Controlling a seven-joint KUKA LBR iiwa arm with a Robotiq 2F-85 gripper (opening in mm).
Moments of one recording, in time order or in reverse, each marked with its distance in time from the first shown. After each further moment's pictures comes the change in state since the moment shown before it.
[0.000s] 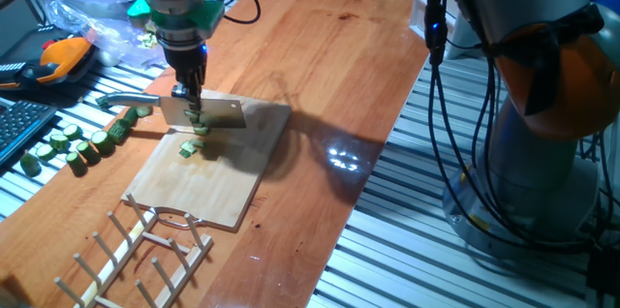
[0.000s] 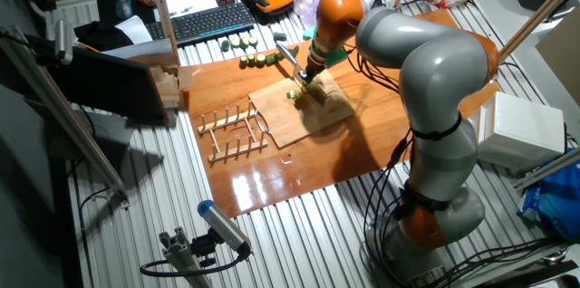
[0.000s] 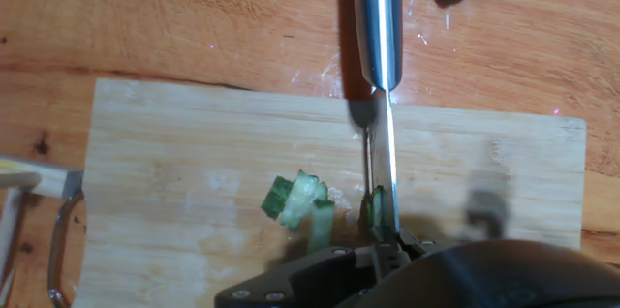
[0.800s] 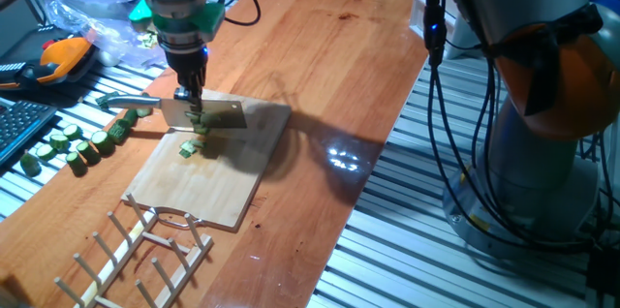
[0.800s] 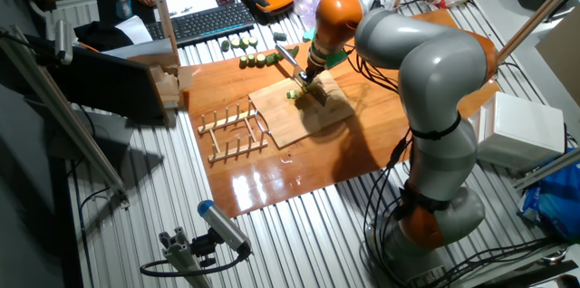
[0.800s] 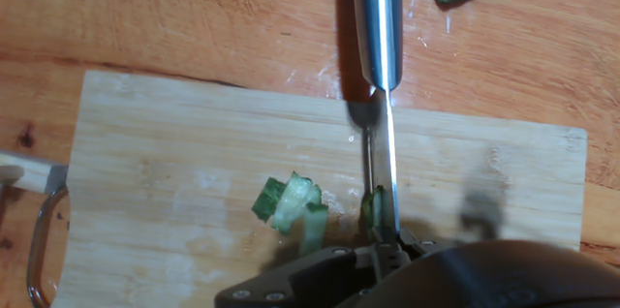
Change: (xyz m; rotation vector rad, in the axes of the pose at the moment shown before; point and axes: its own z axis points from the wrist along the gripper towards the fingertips) arm 0.000 -0.002 0.008 0.009 -0.008 -0.027
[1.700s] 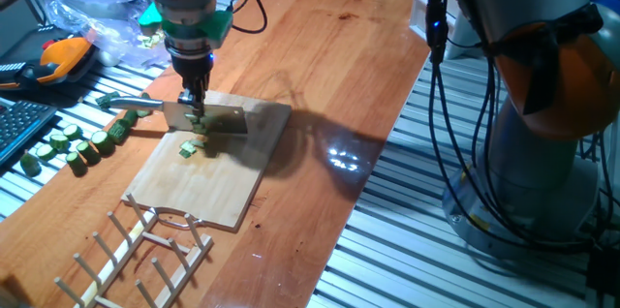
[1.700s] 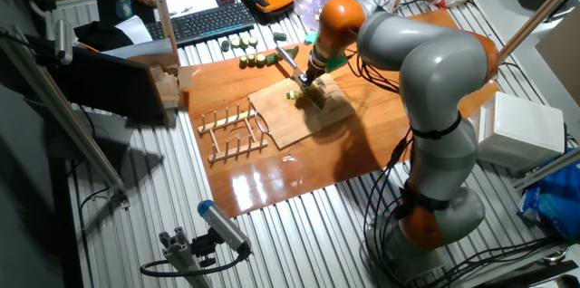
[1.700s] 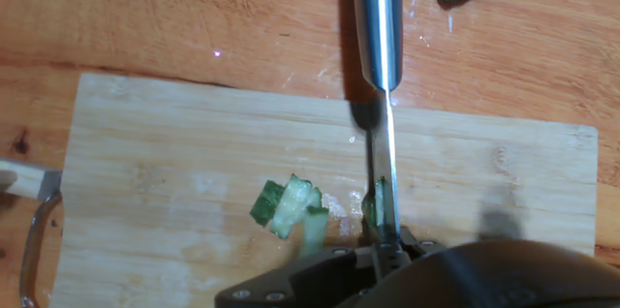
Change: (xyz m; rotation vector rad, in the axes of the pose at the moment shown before) arm 0.003 0.010 0.002 -0.024 0.013 0.041
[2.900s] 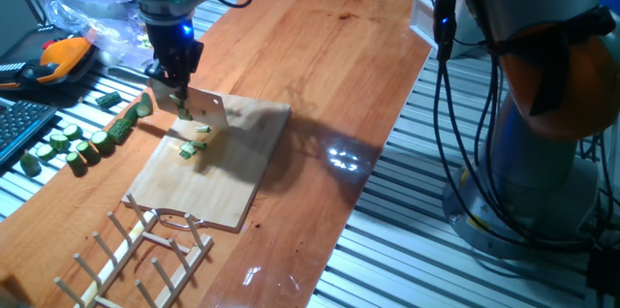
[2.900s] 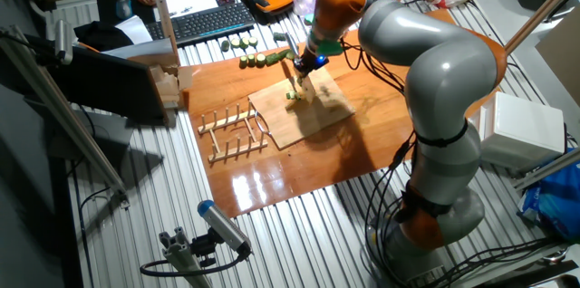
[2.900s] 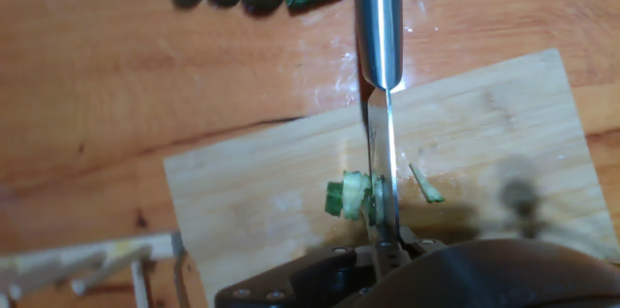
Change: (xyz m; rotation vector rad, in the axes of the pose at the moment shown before) arm -0.011 0.034 -0.077 -0.024 0.011 0.384
